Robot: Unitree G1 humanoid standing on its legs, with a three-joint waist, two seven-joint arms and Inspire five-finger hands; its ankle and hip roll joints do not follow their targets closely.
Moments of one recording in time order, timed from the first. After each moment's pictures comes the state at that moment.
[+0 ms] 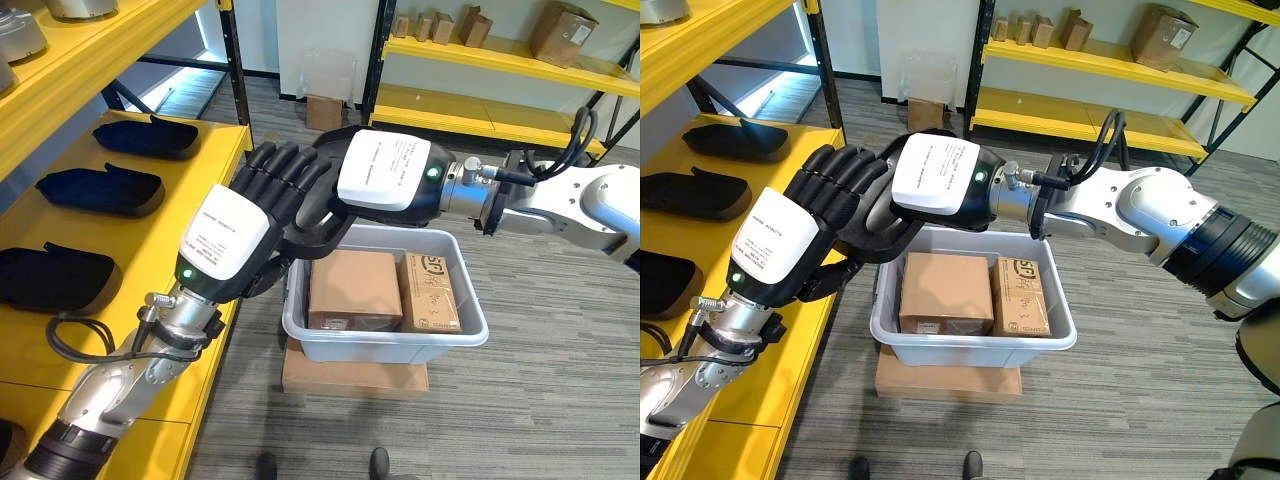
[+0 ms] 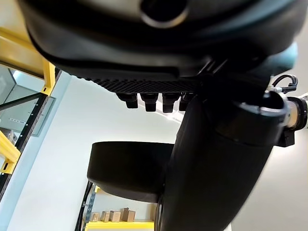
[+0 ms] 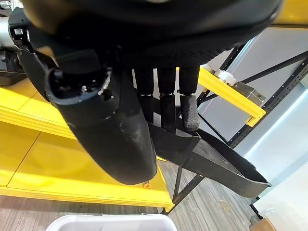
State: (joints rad) left arm -0.10 0.87 -0.12 -0.23 0.72 -0.35 0.47; right arm -1.43 -1.10 1.19 0.09 -0.57 -0.43 -0.12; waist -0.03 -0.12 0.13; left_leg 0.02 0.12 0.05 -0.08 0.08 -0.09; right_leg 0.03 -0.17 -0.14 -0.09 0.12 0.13
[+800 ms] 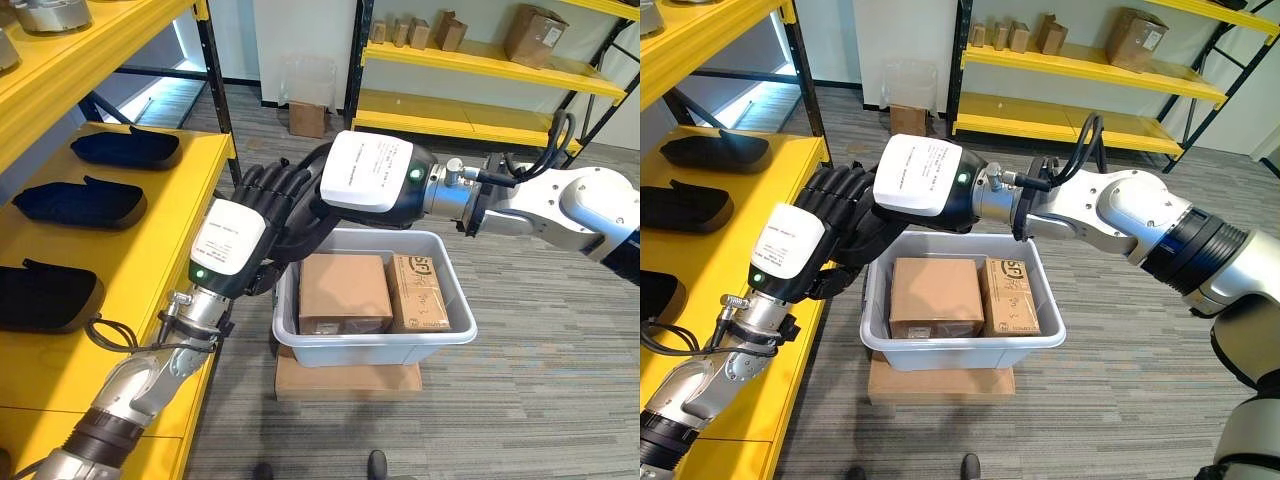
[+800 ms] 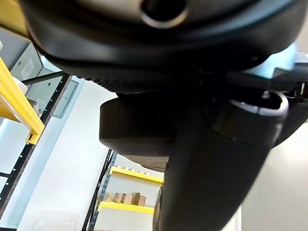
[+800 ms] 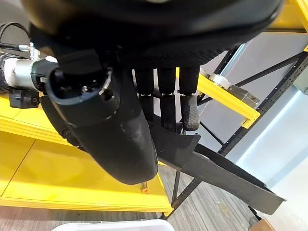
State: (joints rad) left arm -0.18 0.80 -0.23 -0.03 0.71 -0.28 0.50; right arm -1.41 -1.02 1.15 0.10 -0.57 -0.43 -0.11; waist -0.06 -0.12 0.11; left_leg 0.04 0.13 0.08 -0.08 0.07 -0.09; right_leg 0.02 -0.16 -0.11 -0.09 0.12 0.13
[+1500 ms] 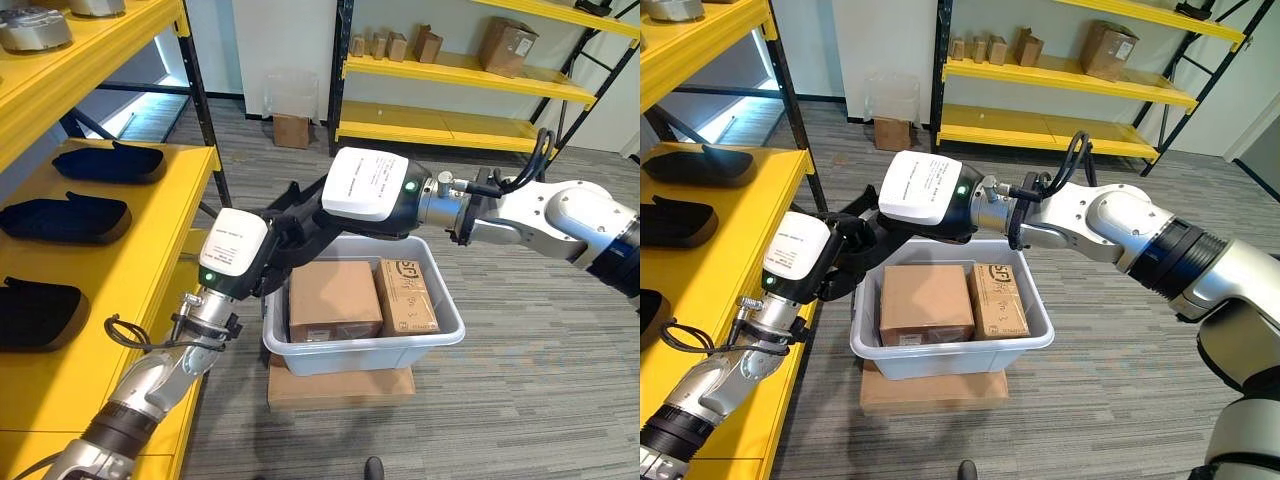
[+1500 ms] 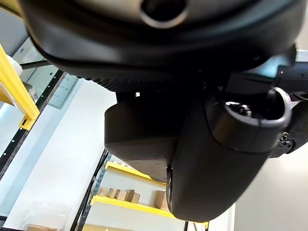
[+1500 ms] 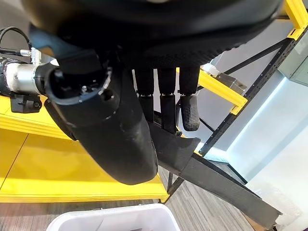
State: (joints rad) left arm -0.23 0.76 -0.30 0.08 0.67 -0.29 0.52; right arm -1.36 -0.99 1.15 0.14 -0.56 -0.43 -0.10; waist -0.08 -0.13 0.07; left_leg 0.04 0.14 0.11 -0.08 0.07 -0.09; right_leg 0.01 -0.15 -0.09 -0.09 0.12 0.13
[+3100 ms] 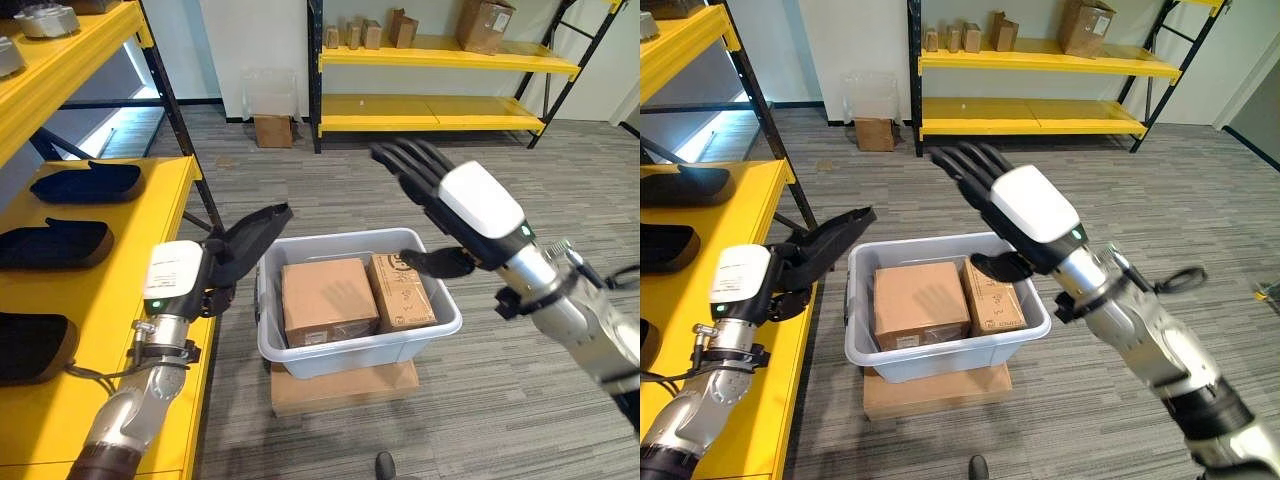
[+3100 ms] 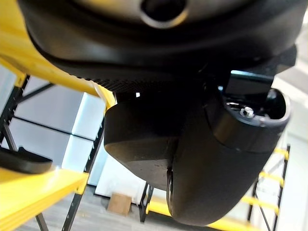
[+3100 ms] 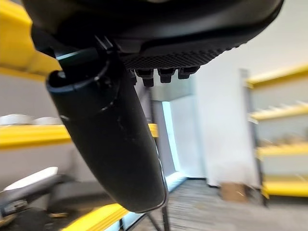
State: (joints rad) left arm 0.04 0.62 0.05 0.05 0.62 -0.16 0.42; right arm -0.20 -0.84 0.14 -0.17 -0.39 -0.31 -0.10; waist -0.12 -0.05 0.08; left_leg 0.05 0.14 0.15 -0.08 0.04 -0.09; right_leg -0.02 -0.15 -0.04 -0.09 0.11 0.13
